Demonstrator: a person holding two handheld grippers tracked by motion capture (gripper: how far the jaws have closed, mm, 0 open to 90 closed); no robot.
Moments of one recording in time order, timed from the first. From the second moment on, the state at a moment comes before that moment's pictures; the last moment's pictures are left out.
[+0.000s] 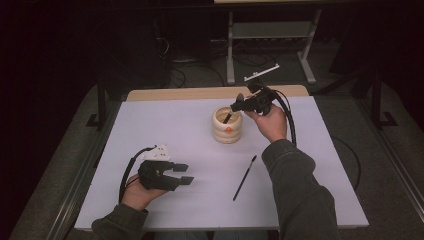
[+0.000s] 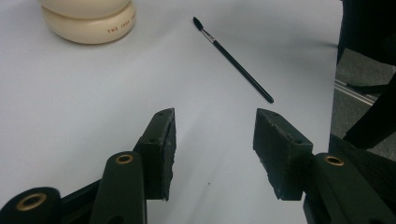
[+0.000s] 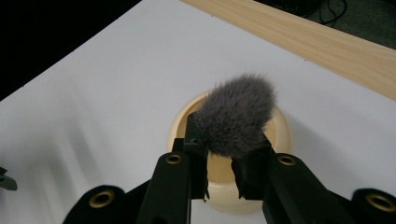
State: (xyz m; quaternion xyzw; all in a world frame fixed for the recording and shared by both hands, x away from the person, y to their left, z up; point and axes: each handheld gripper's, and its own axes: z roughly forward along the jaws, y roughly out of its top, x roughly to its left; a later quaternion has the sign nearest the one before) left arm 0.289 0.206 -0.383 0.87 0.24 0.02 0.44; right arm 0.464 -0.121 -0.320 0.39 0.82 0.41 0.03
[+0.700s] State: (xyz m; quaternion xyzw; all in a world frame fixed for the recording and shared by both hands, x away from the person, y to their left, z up) left arm 0.288 0.205 -0.383 0.87 0.24 0.03 0.44; right arm 0.455 -0.133 -0.332 0.40 0.80 0.44 0.03
